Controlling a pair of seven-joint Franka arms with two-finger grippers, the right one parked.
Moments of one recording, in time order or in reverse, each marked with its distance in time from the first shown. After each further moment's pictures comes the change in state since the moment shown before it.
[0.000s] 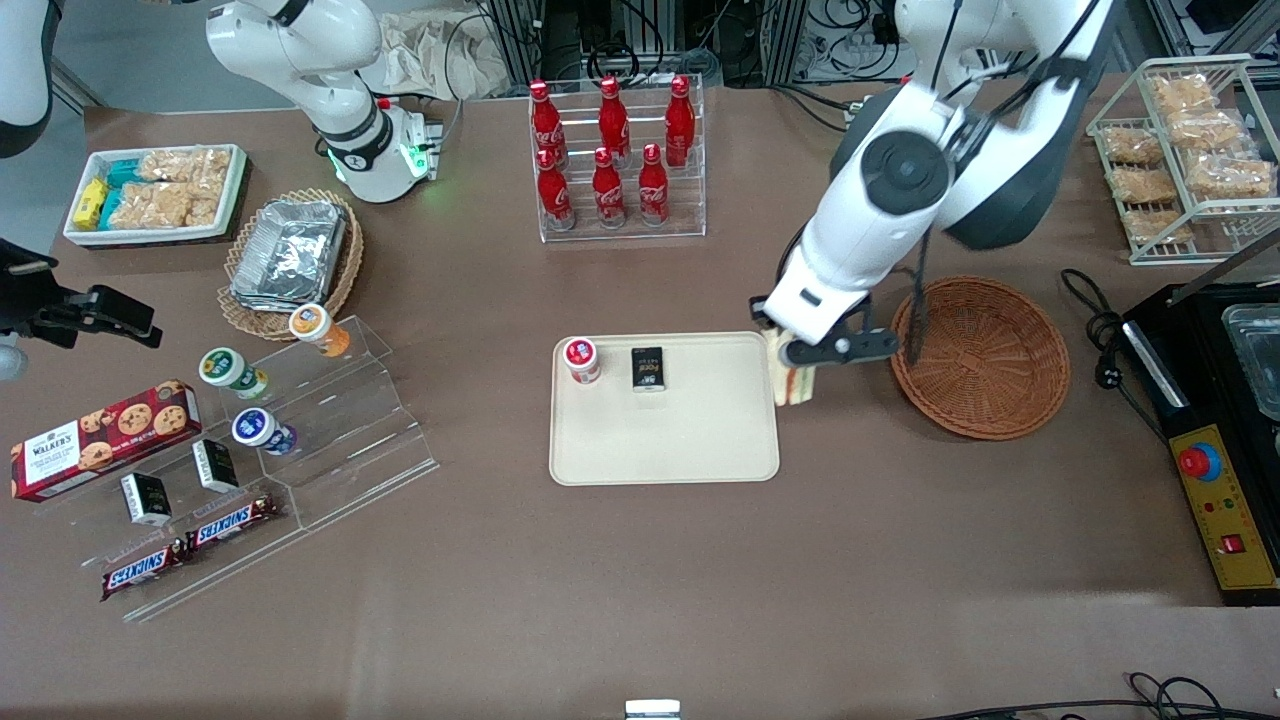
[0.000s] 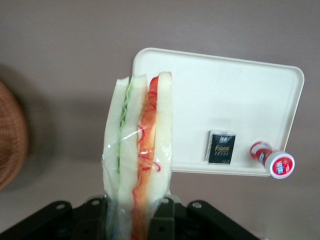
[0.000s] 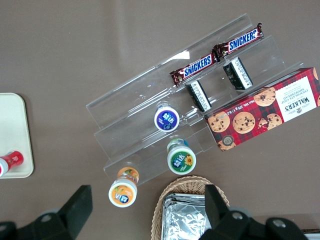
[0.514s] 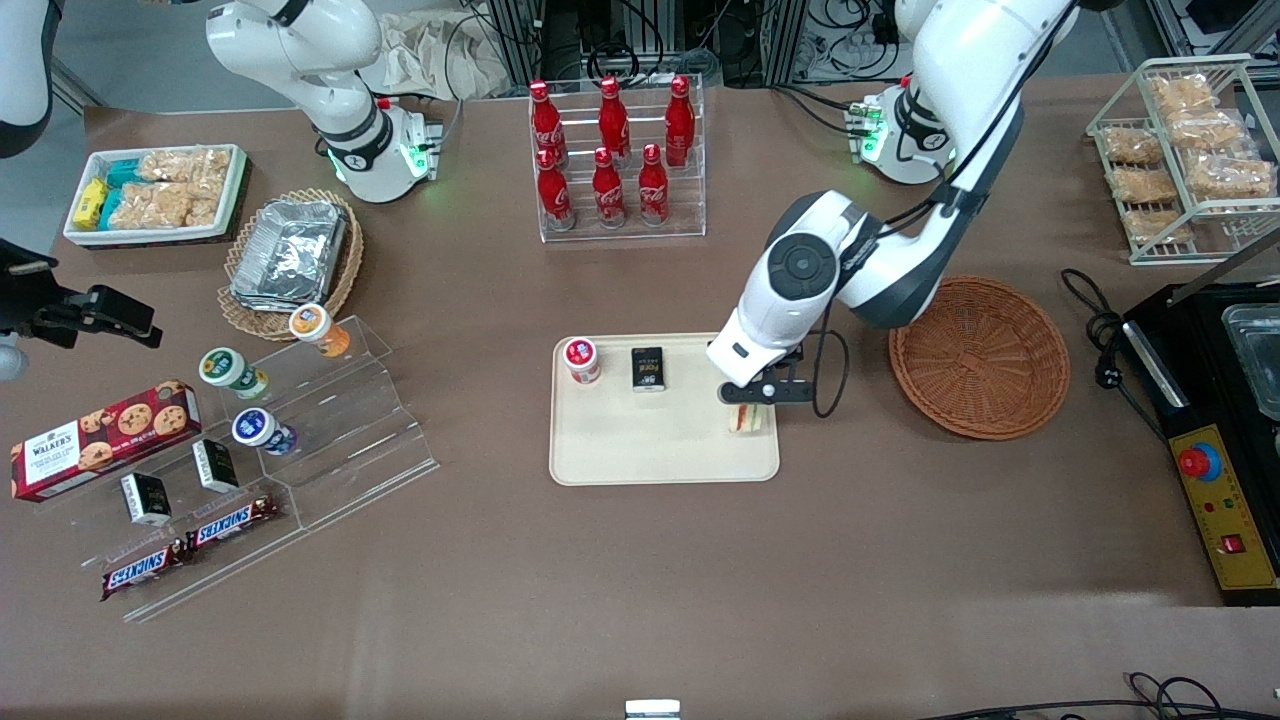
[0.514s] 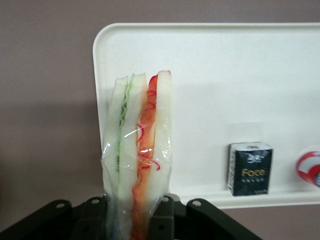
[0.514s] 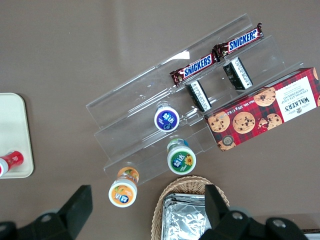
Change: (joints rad) arm -0.068 0.204 0.000 -0.096 0.188 0.250 -0.031
